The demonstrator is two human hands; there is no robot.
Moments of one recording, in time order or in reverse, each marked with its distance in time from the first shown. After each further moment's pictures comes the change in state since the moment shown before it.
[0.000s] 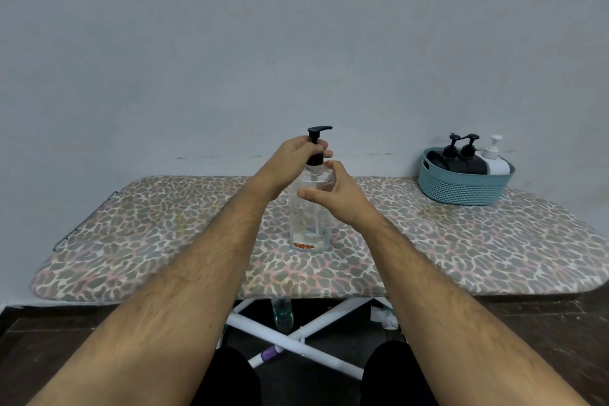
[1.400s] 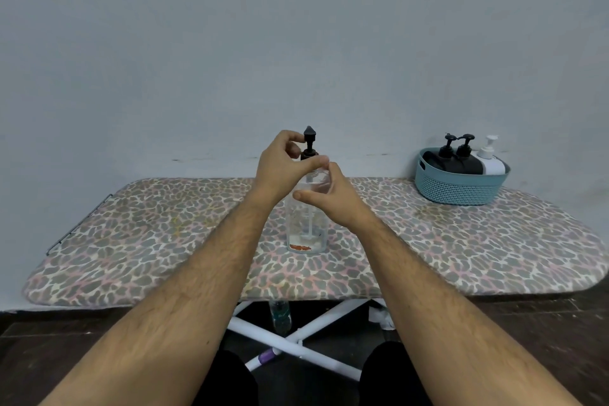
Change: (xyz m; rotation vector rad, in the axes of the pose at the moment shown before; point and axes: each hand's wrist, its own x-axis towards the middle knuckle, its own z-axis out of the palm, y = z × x) left_hand -0.002 -0.016 0.006 0.129 0.312 0.124; right_hand 0.003 0.005 0.001 0.008 -0.005 -0.024
